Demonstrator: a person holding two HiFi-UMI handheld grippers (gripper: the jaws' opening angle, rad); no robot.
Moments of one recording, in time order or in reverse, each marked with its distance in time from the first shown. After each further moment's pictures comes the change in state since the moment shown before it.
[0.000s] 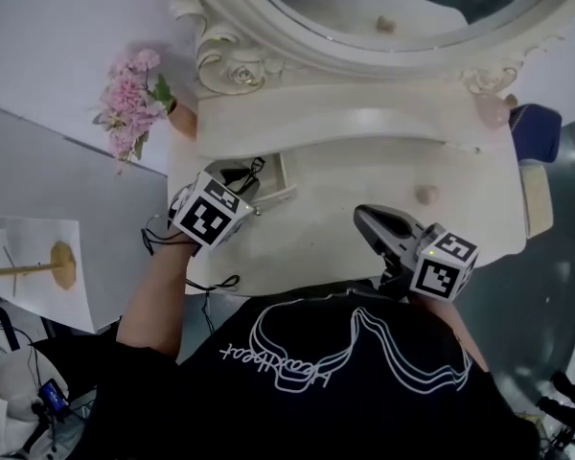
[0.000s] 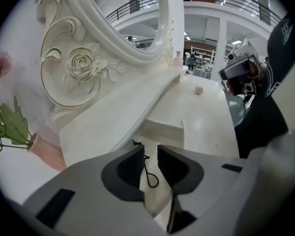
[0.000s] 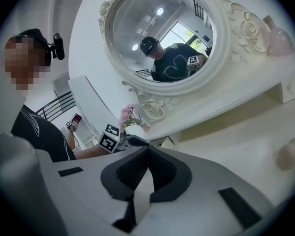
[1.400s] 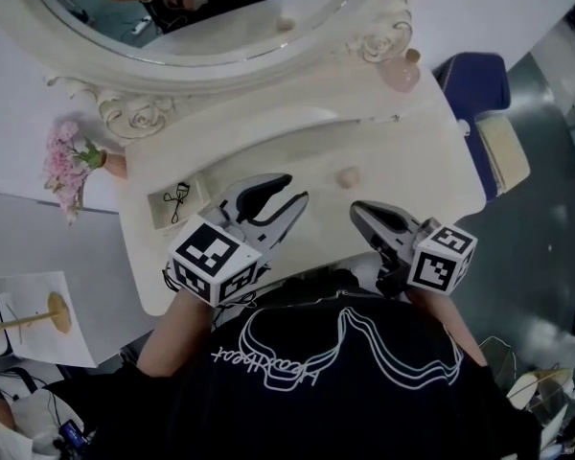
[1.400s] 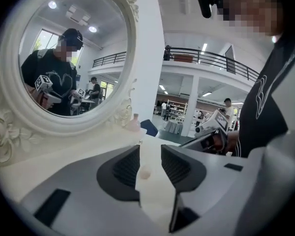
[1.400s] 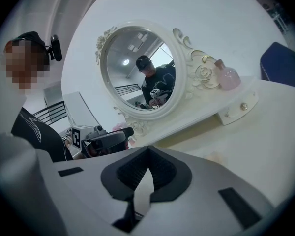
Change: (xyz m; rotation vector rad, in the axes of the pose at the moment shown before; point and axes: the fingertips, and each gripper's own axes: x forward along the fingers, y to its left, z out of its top) left arm -0.038 -0.197 0.229 -0.066 -0.612 -0.317; right arm -0.157 -0.053 0.022 0.044 -0.173 -0.128
